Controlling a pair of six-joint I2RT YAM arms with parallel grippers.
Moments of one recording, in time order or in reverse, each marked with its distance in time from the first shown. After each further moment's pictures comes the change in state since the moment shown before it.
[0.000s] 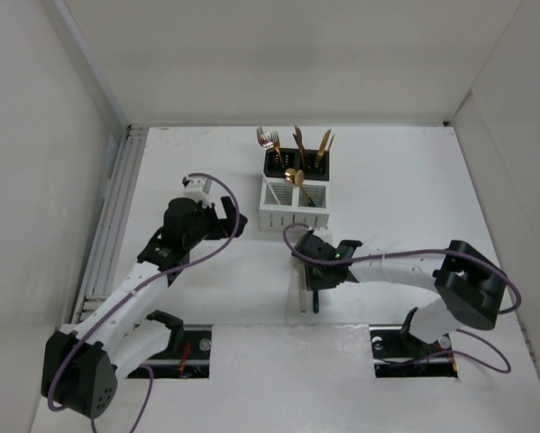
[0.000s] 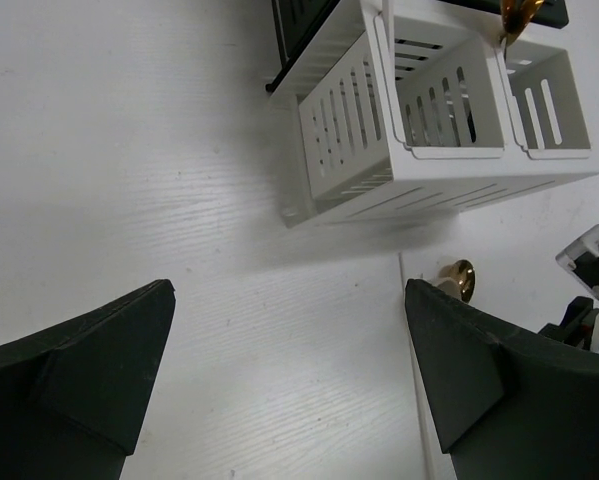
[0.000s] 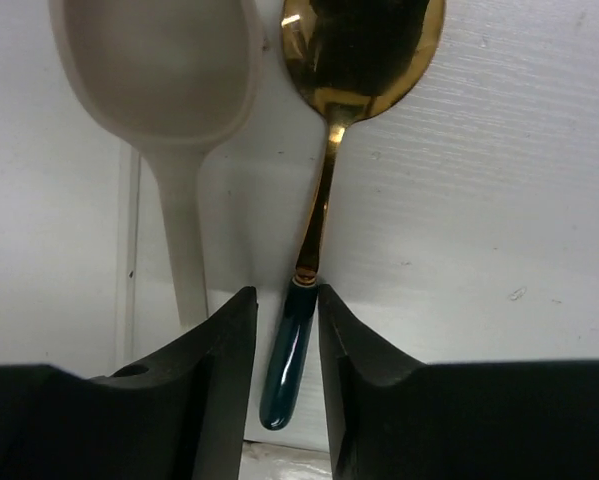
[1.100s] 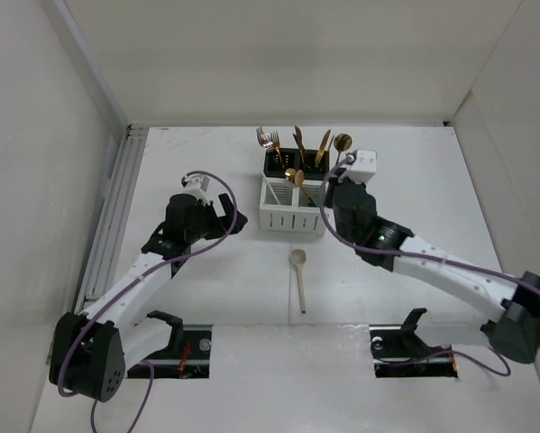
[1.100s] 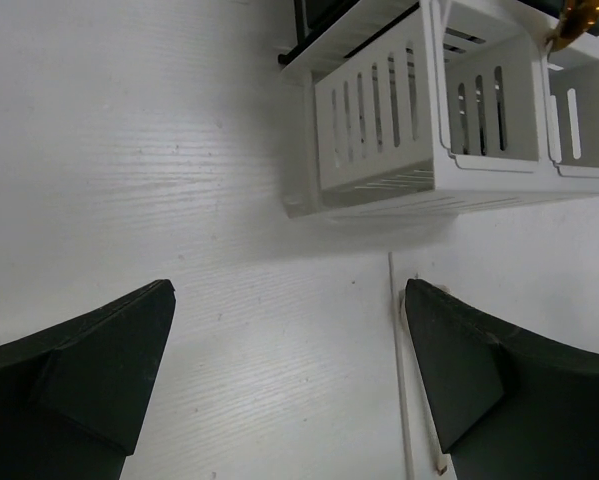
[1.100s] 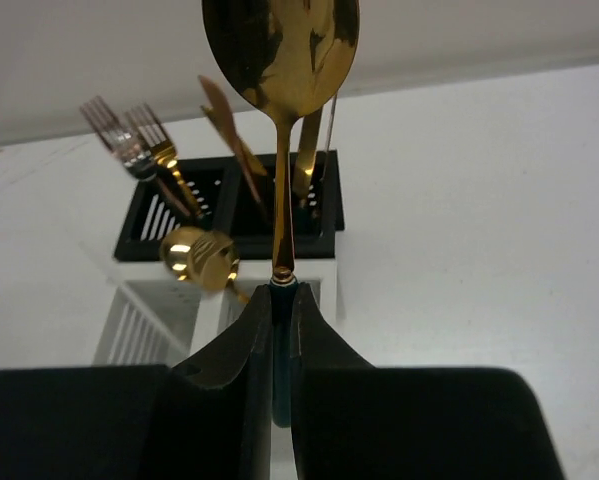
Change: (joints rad) left arm 0.055 0.092 -0.008 0.031 0.072 -0.079; right arm -0.103 -0.355 0.138 0.532 0.671 -0.505
